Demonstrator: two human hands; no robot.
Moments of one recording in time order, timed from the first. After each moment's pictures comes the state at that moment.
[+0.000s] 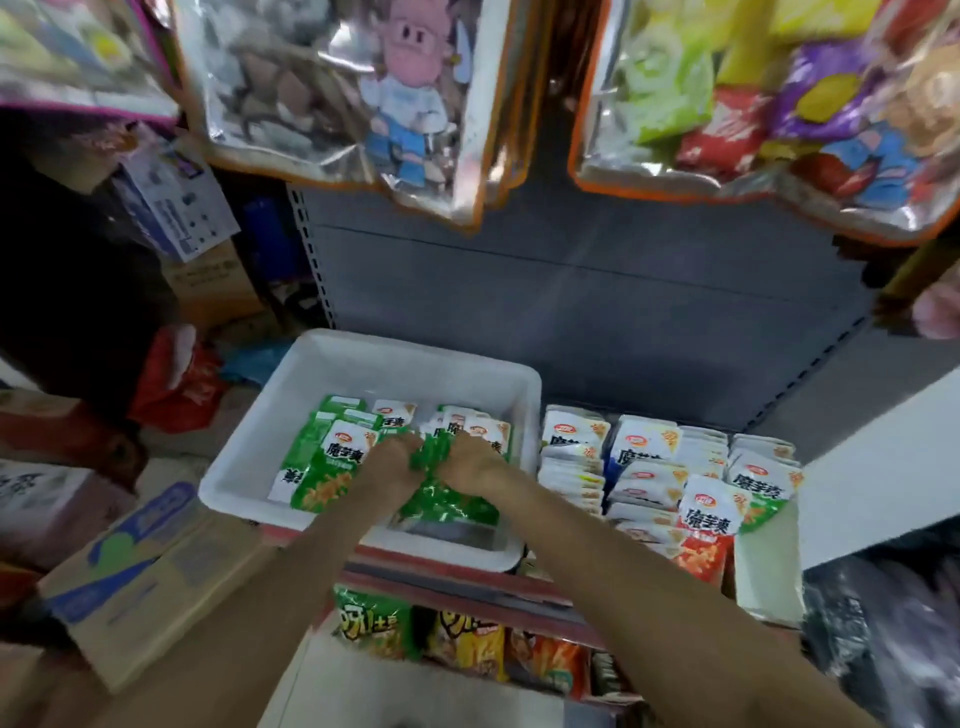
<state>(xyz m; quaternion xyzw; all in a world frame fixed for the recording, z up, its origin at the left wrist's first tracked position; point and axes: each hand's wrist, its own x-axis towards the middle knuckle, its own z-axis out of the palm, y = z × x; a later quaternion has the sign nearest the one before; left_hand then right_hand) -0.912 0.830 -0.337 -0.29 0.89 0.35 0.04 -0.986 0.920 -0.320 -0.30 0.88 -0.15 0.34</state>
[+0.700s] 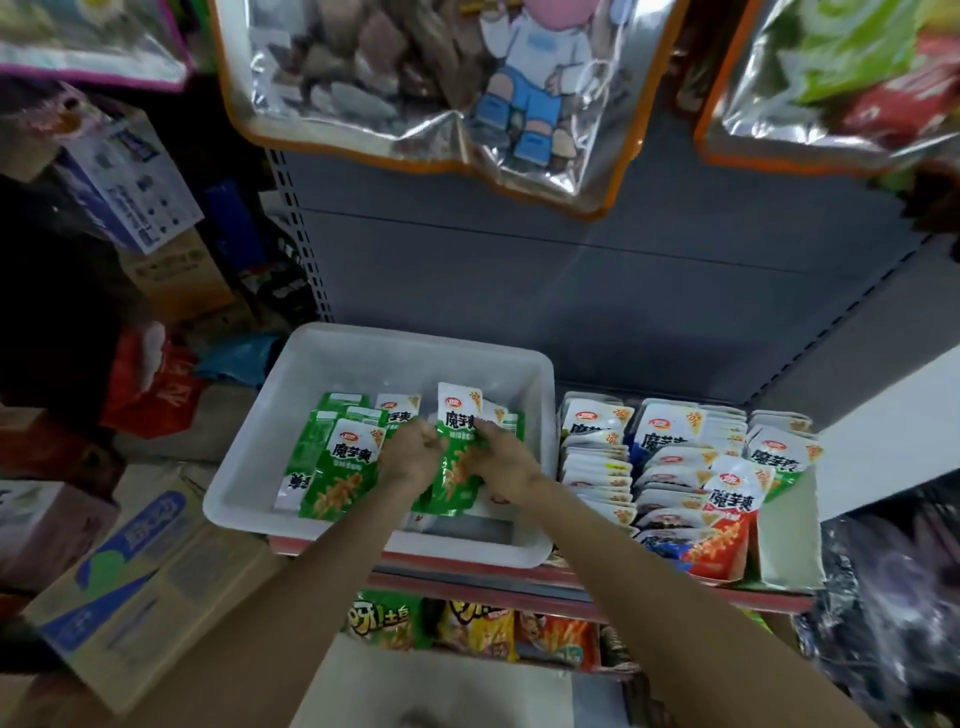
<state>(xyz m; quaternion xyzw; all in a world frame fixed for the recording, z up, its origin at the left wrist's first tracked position) -0.932 0.822 -0.349 -0.38 0.81 0.44 0.00 -0.989 0.928 -0.345 -0.18 0.84 -0.40 0.33</state>
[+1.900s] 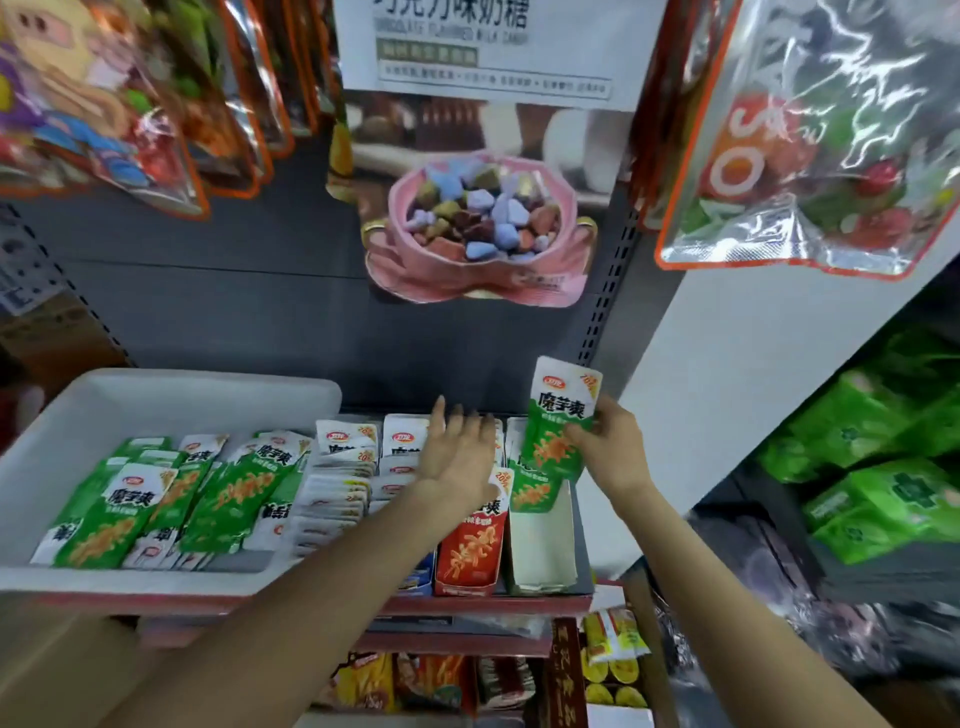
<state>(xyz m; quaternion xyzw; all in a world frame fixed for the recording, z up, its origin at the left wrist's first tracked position) -1.063 1.104 -0.289 -0.03 0.99 -0.08 0.08 -1.118 1.262 -0.268 -0.07 0.84 -0.53 0.05</state>
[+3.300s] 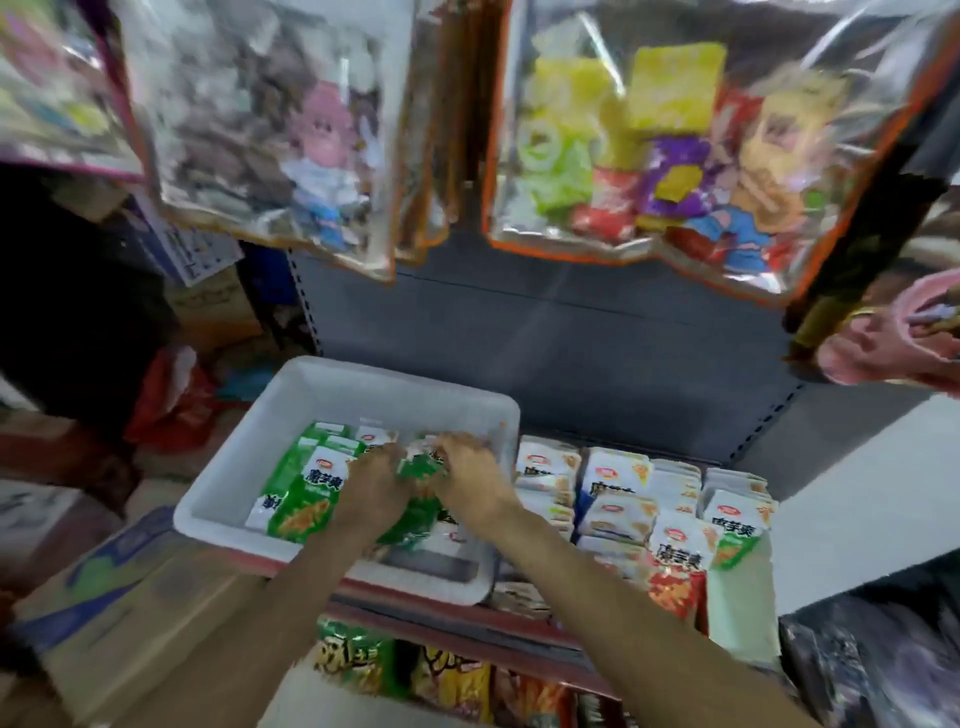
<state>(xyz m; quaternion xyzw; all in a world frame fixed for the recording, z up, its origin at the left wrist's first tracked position) -0.923 0.843 -0.330 -0.33 0.88 0.35 -0.04 -0.998 0.954 -0.296 -0.38 0.87 -0.26 0.19</state>
